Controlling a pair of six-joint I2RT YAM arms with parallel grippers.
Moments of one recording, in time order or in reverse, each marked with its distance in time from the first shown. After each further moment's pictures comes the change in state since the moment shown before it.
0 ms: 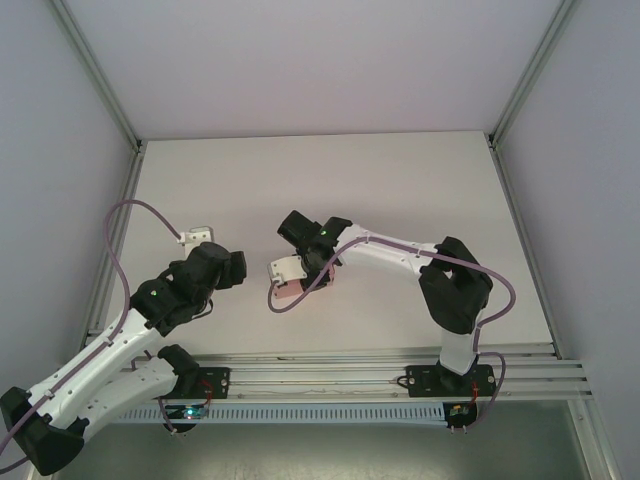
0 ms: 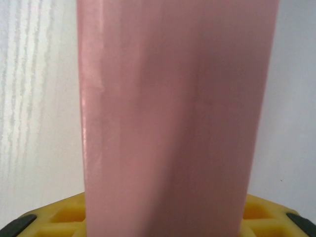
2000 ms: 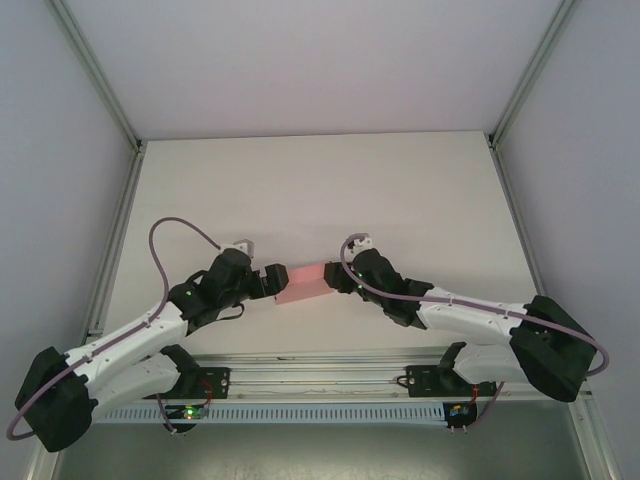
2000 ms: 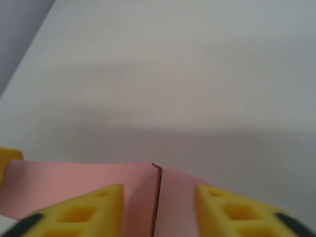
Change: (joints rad) left arm -0.033 0.164 -0.214 0.463 0.463 -0.171; right arm -0.042 -0.624 -0.874 0.933 0.172 1.633
